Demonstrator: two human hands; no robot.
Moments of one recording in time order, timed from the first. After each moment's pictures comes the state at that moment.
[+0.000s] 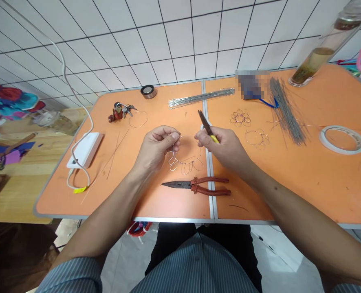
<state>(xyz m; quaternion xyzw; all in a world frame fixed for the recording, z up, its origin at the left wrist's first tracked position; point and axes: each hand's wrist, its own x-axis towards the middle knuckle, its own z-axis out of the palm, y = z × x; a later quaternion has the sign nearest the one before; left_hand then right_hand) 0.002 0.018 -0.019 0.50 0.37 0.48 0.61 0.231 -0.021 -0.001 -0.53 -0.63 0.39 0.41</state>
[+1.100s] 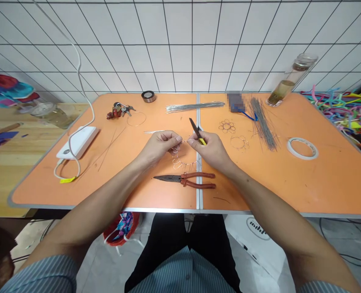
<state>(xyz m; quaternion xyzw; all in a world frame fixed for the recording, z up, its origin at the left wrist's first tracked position) 0.011 0.013 -0.025 0.58 0.37 0.41 0.59 0.224 -0.023 -0.013 -0.52 -0.64 0.36 0.43</state>
